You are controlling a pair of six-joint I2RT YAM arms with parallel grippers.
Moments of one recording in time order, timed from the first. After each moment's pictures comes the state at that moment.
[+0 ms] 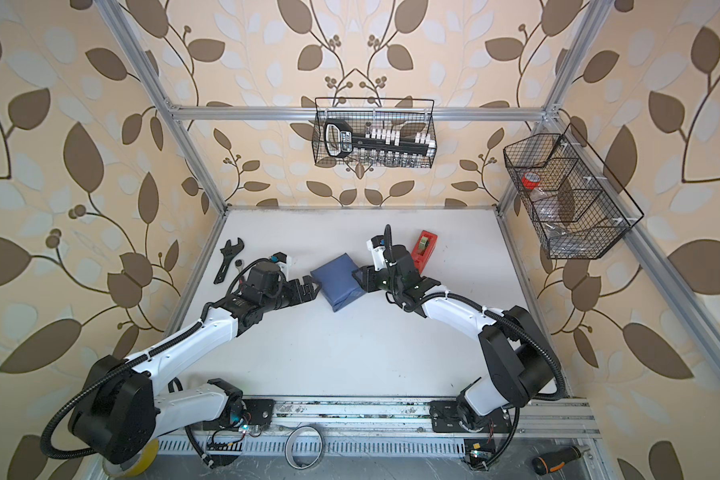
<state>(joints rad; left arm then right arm) -0.39 1.22 0.66 -0.13 0.21 -0.66 0.53 1.53 0.89 0.11 -0.24 0.45</state>
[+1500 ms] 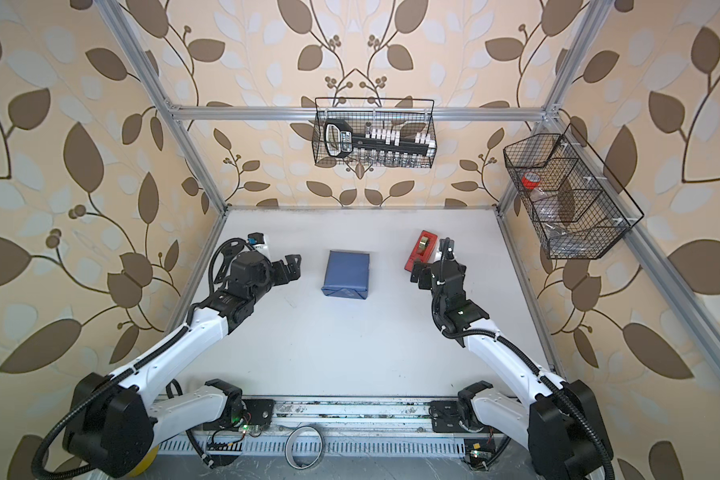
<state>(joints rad) -0.29 1.09 0.68 -0.04 -0.19 -0.42 0.34 1.10 0.58 0.12 0.50 0.19</state>
